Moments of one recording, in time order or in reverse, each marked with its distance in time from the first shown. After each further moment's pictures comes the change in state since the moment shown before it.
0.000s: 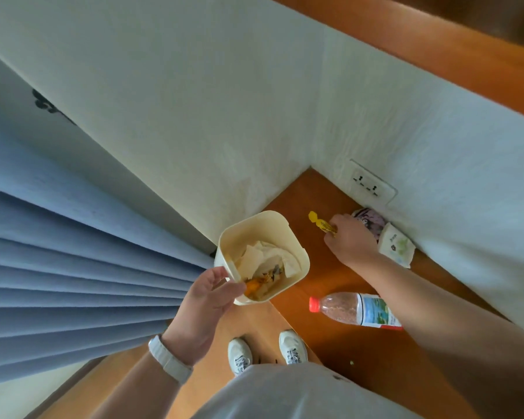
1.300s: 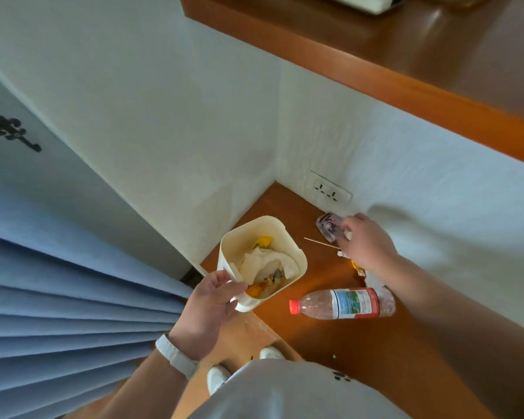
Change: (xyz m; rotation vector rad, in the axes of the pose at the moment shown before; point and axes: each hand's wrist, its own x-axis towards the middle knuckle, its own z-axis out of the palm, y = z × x) left_hand 0.010 0.012 0.020 -0.049 -0.113 -0.111; right_hand -0.056 0.024 -0.074 -0.118 0.157 0.110
